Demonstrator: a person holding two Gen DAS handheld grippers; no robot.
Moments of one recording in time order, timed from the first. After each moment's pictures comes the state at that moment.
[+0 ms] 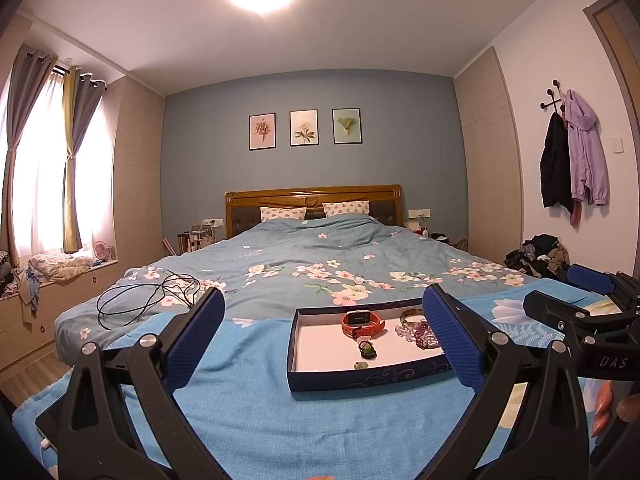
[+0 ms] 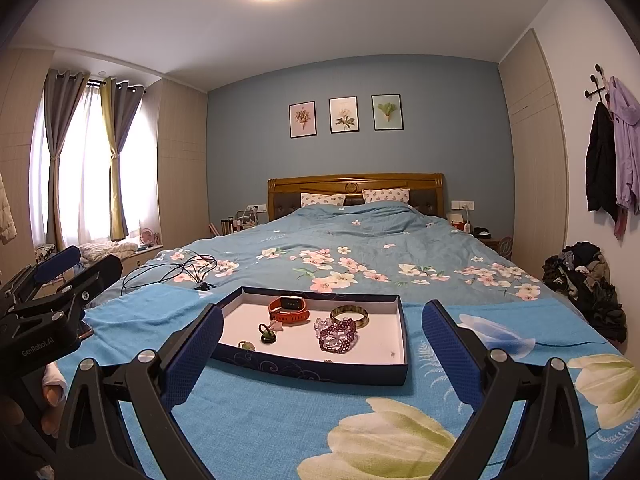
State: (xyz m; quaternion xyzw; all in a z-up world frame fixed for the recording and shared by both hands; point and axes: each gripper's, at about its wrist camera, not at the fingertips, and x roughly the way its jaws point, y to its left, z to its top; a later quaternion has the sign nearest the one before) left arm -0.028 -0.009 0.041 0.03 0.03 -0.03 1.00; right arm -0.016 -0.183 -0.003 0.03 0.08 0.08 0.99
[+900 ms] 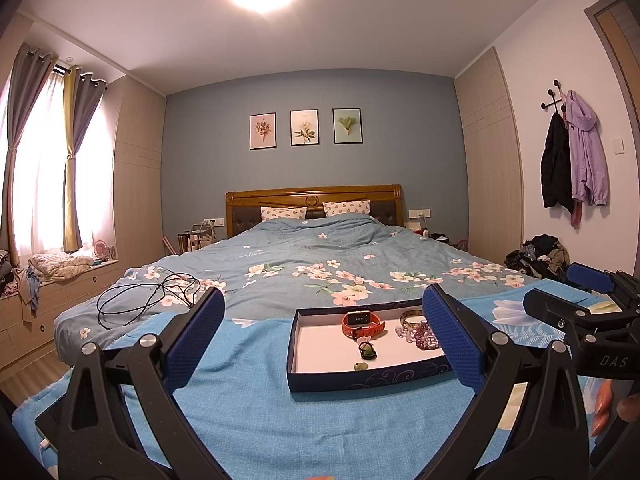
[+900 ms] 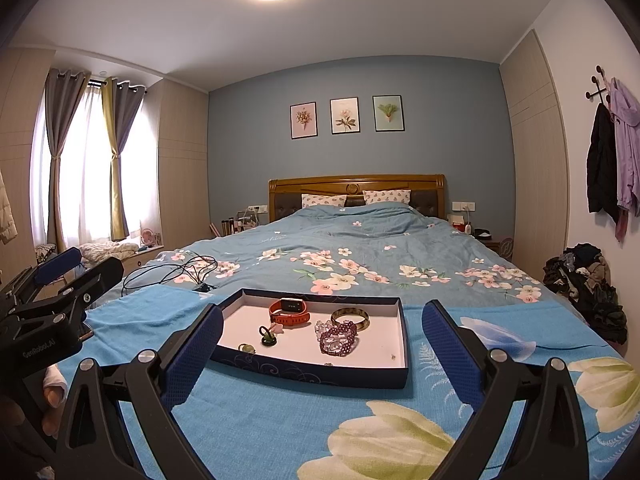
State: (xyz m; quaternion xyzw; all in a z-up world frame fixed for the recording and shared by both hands) left arm -0.031 -0.008 0.041 0.03 0.03 -0.02 1.00; right arm -0.016 -0.186 -0.002 0.03 0.08 0.08 0.99
